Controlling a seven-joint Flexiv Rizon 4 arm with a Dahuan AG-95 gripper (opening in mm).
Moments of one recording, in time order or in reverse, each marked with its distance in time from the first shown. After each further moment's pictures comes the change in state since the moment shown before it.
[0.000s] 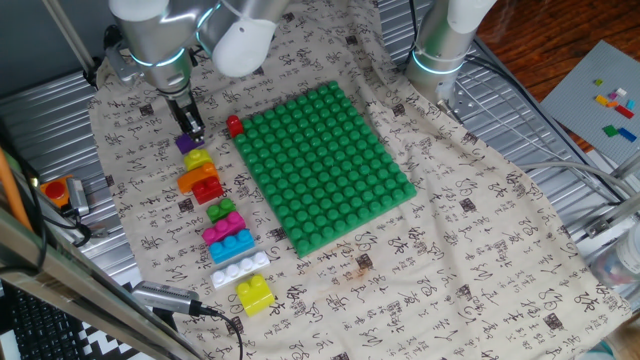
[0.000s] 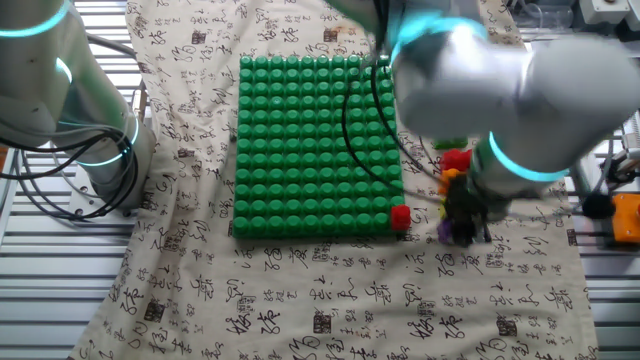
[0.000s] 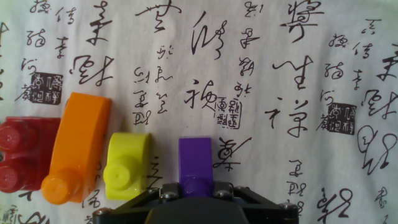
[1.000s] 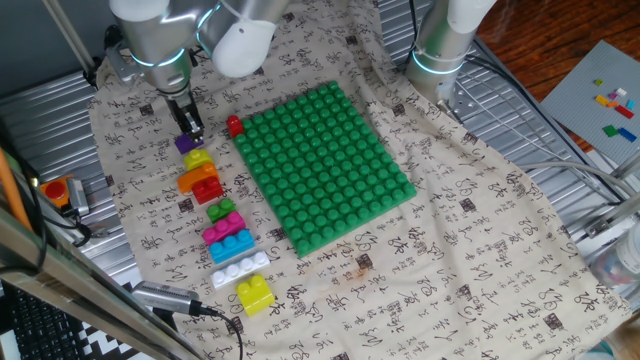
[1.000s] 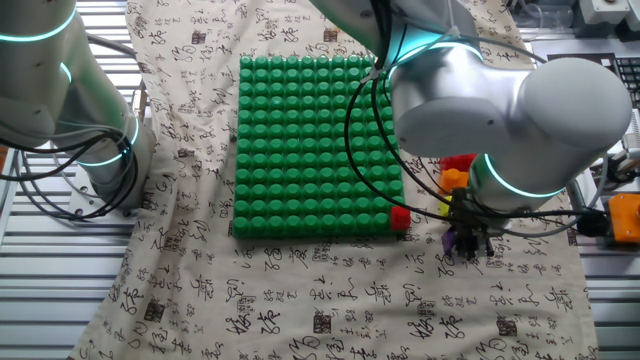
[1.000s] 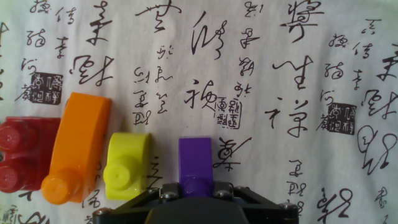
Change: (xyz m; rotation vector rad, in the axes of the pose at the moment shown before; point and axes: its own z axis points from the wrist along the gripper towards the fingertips) arm -0.027 -0.020 0.042 0.004 -0.048 0.014
